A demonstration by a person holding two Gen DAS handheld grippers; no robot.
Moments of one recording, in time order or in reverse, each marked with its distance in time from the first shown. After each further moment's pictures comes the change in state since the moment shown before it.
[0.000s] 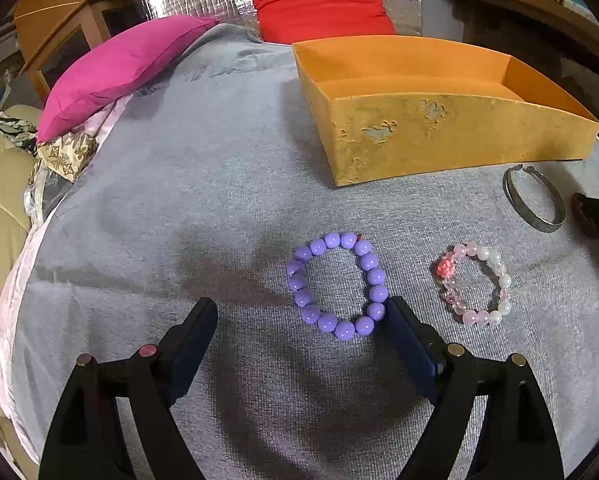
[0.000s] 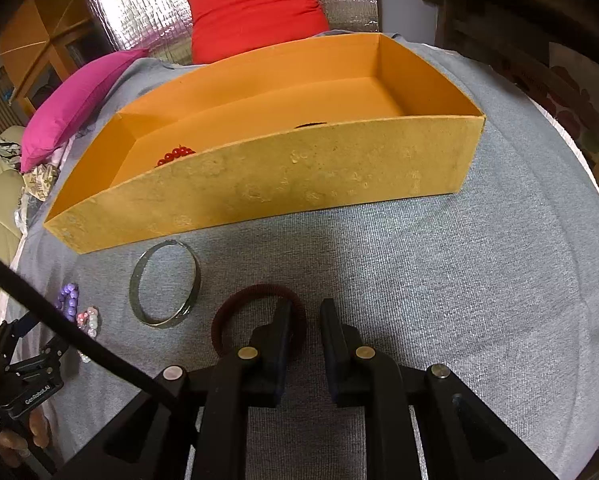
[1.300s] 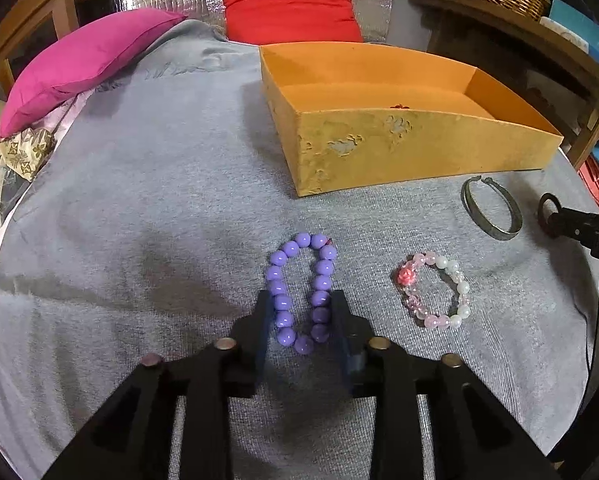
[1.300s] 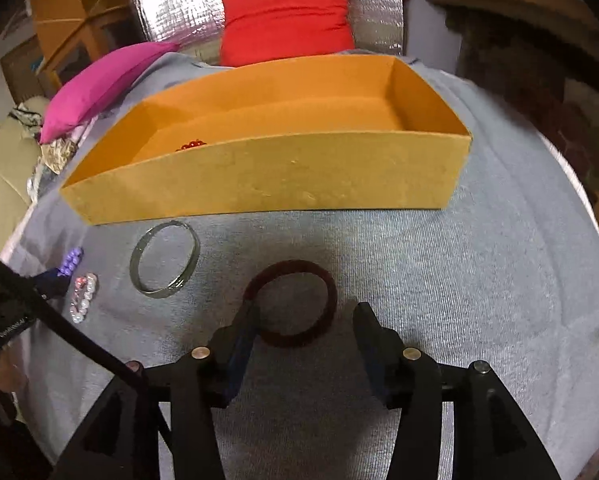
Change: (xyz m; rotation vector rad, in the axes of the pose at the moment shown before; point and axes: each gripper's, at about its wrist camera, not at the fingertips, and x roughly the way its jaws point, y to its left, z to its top) left arm 0.002 0.004 0.009 -0.005 0.003 -0.187; right arm -0.018 -0.002 -0.024 -0.136 -0.071 0.004
